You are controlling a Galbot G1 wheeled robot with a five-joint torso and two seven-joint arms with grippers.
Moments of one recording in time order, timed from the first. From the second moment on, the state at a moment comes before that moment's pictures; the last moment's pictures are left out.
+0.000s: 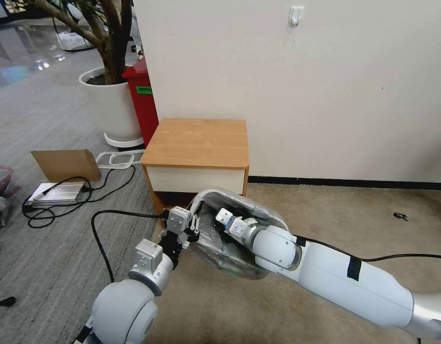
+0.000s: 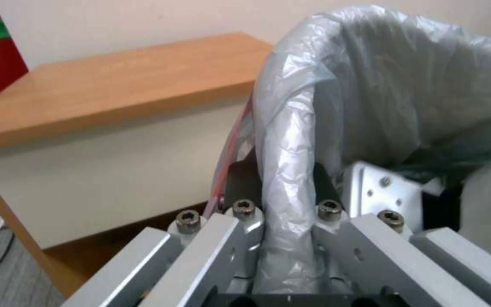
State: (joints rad) left arm 1.44 -1.19 -0.28 -2.32 -0.17 0.41 -0.03; right arm -0.49 0.95 -0.63 1.82 0.31 -0.71 0.15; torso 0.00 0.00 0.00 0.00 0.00
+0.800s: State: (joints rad) left arm 1.40 -1.23 -0.28 -2.20 -0.45 0.48 -0.16; right arm -0.58 0.84 -0.55 2.01 0.45 -0.70 0.12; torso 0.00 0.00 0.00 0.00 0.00
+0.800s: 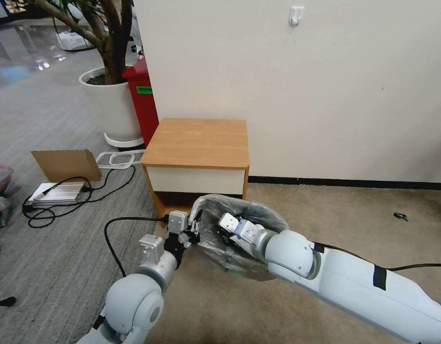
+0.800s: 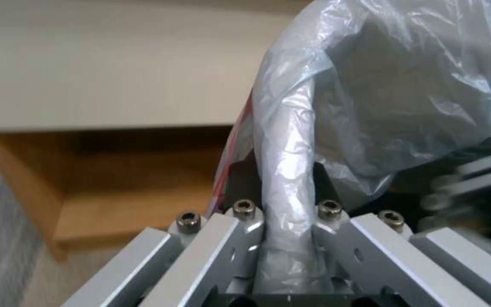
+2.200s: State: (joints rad) left arm 1.53 -1.33 -0.19 -2.03 -0.57 0.52 -0.36; right arm -1.64 1.22 0.41 2.18 0.21 -0.05 0.28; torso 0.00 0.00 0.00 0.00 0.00
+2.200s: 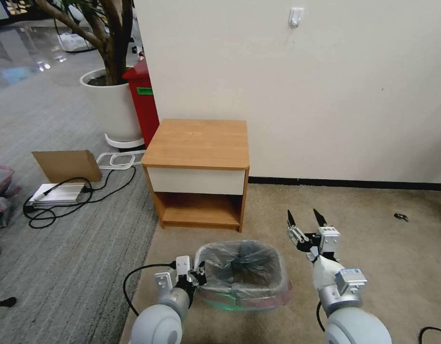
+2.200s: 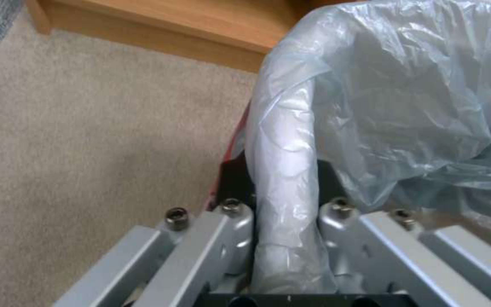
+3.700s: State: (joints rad) left arm 1.71 -1.33 -0.55 -2.22 -0.04 0.05 -0.07; right arm -1.78 1.31 0.49 2.13 0.31 0.19 0.19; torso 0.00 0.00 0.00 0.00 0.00
